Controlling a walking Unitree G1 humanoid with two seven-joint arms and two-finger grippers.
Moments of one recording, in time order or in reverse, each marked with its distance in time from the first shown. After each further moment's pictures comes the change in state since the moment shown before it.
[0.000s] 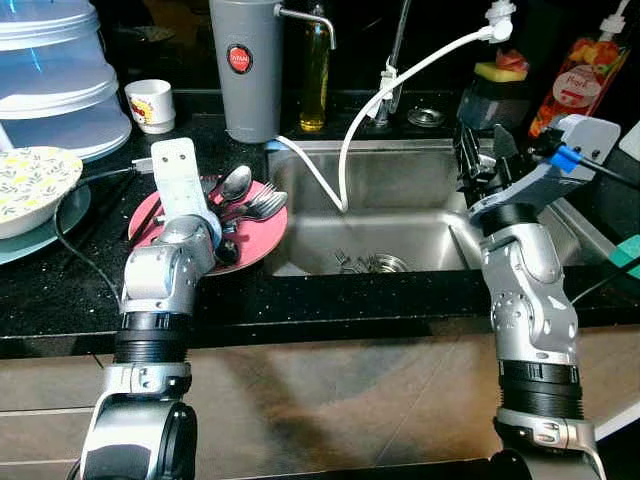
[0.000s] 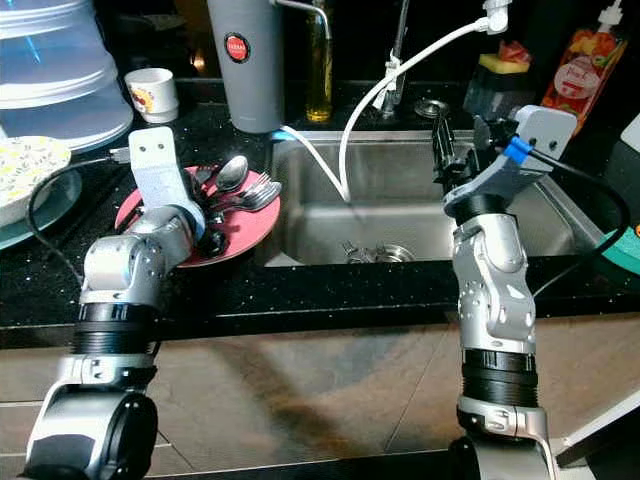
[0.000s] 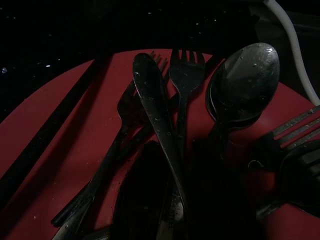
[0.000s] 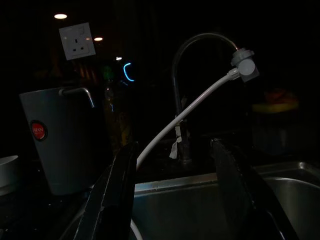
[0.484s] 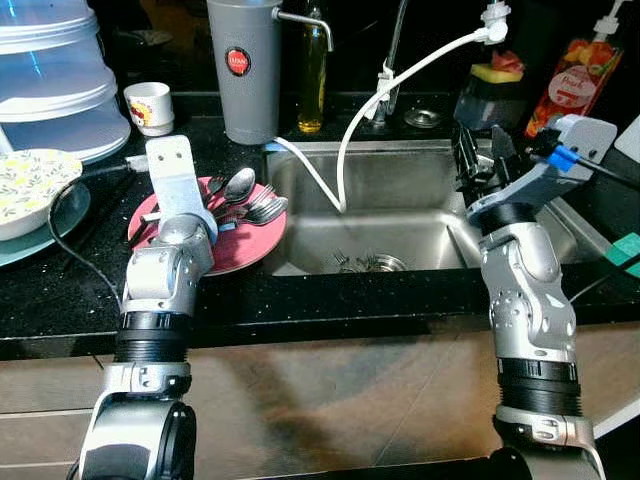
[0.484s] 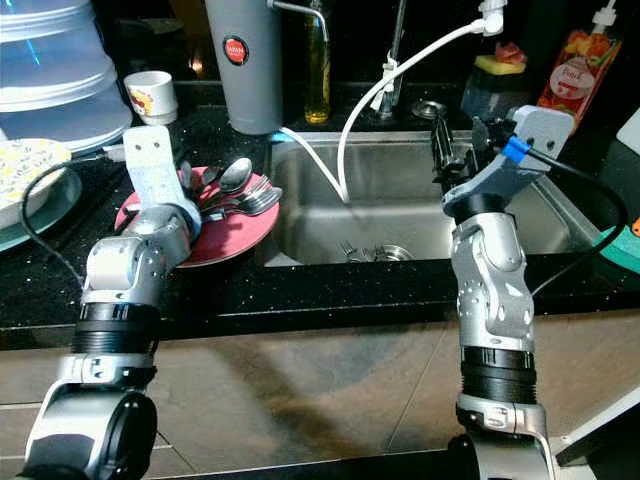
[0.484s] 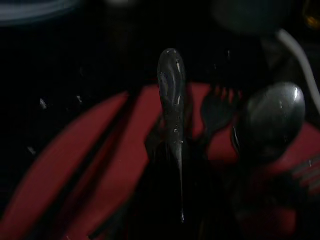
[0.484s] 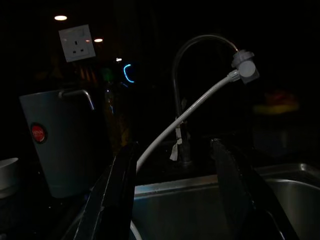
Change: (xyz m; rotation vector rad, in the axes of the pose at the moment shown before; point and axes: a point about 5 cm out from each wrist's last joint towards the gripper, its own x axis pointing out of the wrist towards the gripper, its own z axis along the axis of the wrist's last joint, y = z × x) left arm -0.001 0.004 0.020 0.031 -0.165 0.035; right arm 0.004 0.001 0.001 0.004 -0.004 0.003
